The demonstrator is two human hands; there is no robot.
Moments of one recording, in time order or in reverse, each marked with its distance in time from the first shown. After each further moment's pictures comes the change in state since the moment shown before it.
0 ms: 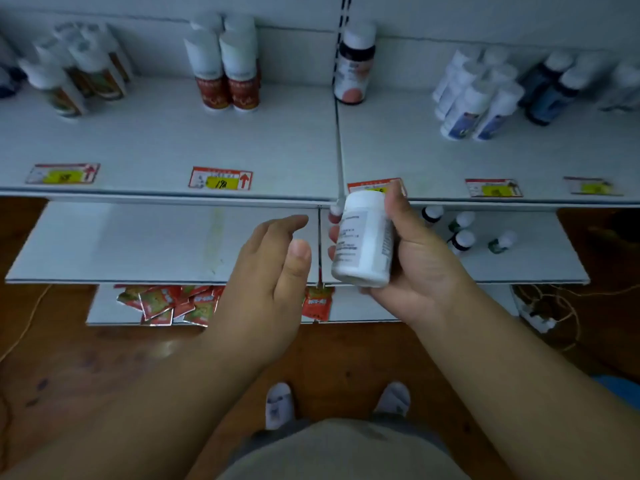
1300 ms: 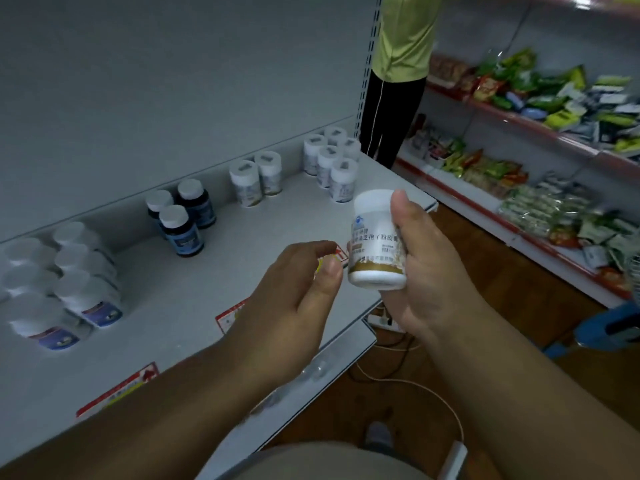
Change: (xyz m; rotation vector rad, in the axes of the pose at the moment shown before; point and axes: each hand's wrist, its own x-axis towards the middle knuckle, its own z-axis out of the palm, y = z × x) left_hand 0.173 0.347 0.364 -0.106 -0.643 0.363; right_hand -0.110 -0.369 -0.310 0.053 0.368 -0.777
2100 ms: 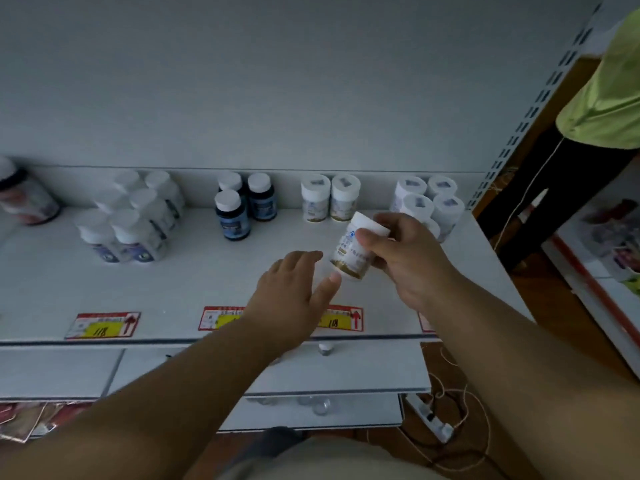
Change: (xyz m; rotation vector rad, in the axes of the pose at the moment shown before) left_hand 0.121 -0.055 0.057 0.489 0.339 -0.458; right_hand 0.220 0.004 -0.027 -0.649 -0.510 0.179
